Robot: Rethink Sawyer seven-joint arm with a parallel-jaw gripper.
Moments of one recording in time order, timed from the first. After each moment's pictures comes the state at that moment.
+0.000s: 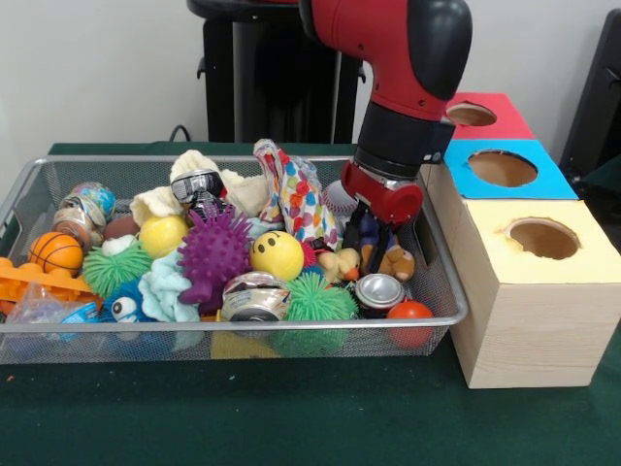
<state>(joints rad) 0.05 -0.42 -0.09 1.99 0.68 -0.27 2.21</state>
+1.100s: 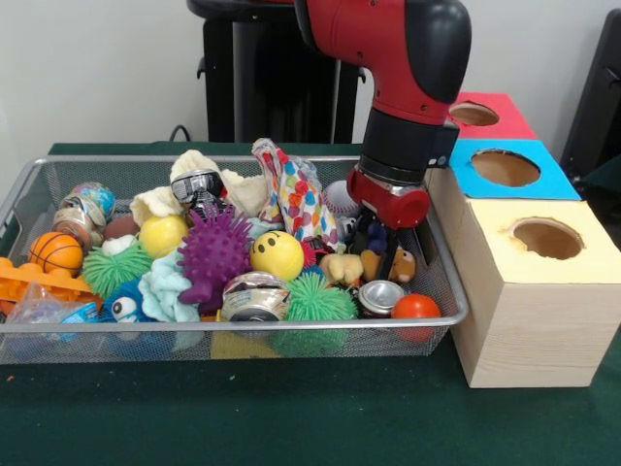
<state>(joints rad) 0.00 -0.42 -0.03 1.99 0.65 -0.29 2.21</state>
